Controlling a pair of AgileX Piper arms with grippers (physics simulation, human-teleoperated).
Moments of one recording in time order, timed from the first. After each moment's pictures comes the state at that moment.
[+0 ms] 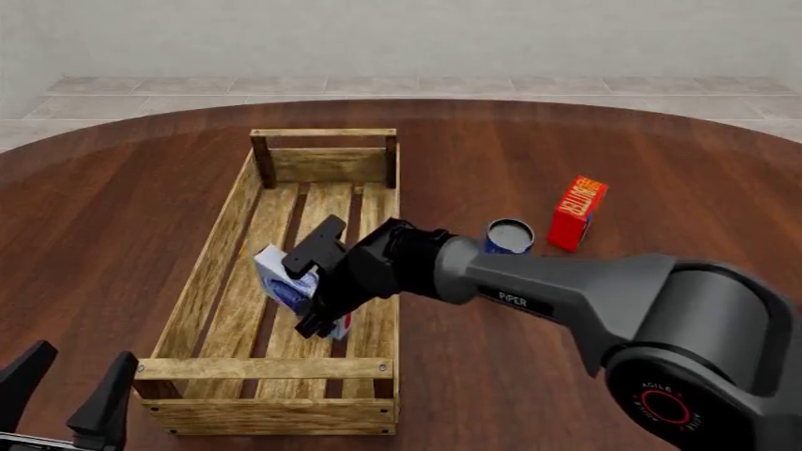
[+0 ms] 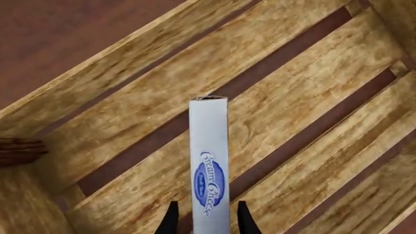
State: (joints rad) left arm -0.12 0.00 0.00 0.01 0.06; right arm 0.85 2.11 -1.58 0.51 -0.15
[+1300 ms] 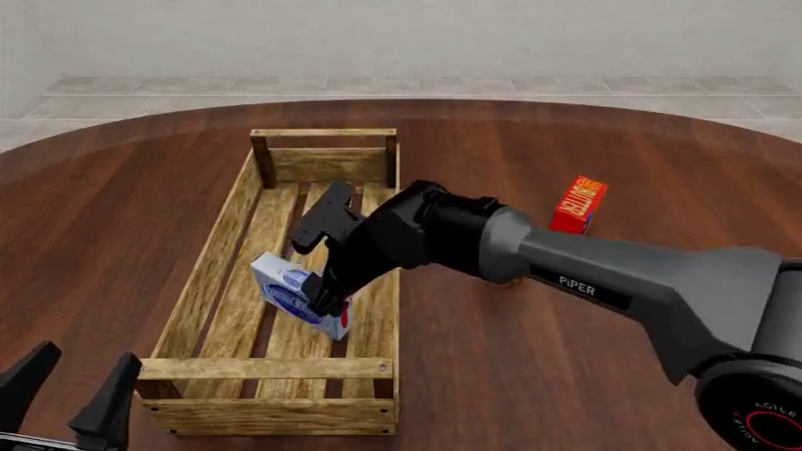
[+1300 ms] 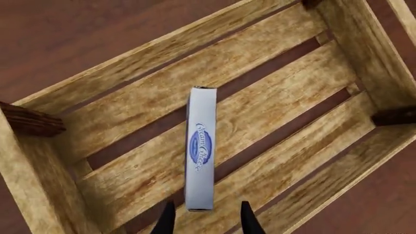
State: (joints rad) left arm -0.13 0.00 0.00 0.02 0.06; right arm 0.84 1.95 -1.56 0.59 -0.27
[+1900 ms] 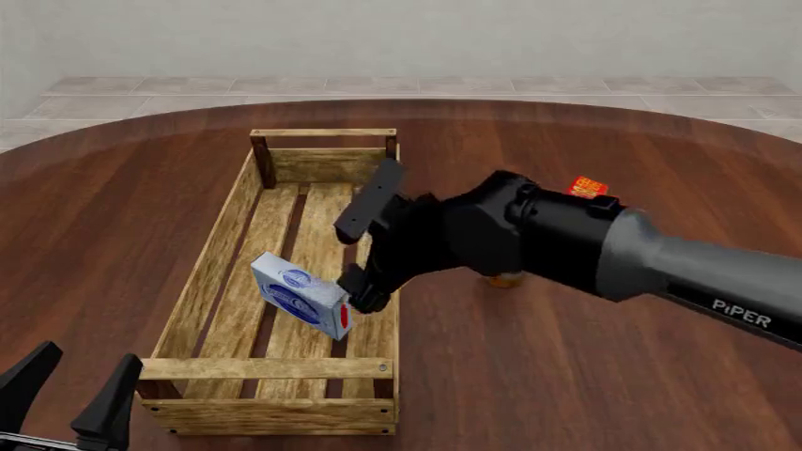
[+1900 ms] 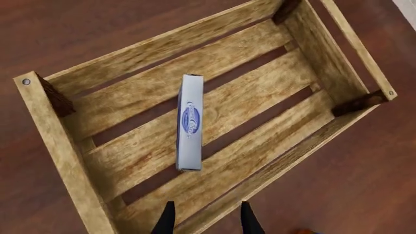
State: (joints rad) left arm -0.13 0.00 0.00 0.03 0.06; right arm 0.81 1.68 -1.32 0.51 -0.32
